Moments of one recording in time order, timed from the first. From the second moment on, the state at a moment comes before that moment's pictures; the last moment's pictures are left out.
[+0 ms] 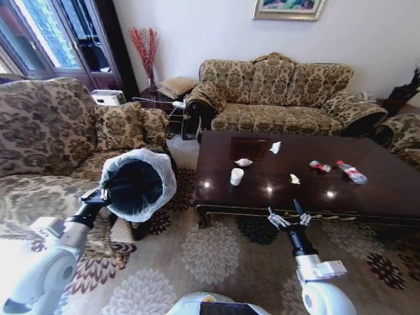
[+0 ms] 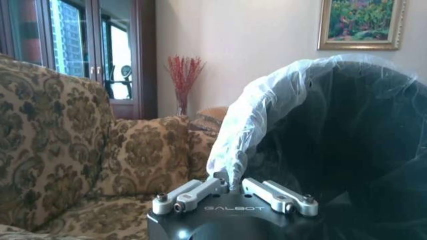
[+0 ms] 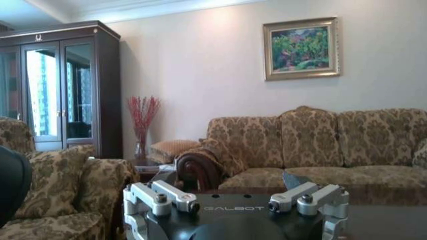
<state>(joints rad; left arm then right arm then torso) 1.70 -1.10 -1.11 -2.31 -0.69 0.23 0.02 -1.73 1.42 0.71 2.20 0.33 0.19 -0.18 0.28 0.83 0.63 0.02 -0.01</state>
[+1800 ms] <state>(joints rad) 1.70 -1.10 -1.11 -2.31 -0.69 0.23 0.02 -1.73 1.42 0.71 2.20 0.33 0.19 -0.18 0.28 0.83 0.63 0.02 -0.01</state>
